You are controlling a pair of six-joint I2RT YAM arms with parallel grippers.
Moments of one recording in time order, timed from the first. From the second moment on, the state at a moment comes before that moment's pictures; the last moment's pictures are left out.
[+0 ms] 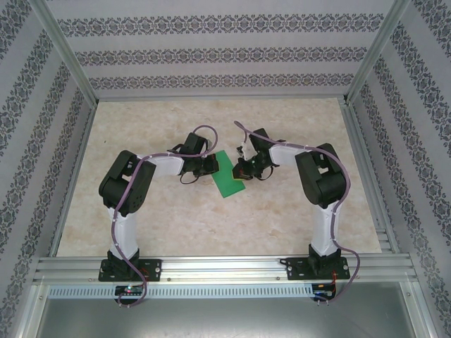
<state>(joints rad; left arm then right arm) -0.49 2.00 1.14 -0.10 0.36 -0.67 0.40 2.03 1.21 -0.43 -0.66 0.30</state>
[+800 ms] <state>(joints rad) -0.49 2.02 1.16 -0.11 0.39 -0.67 0.36 1.83 0.86 -0.16 -0.65 0.43</state>
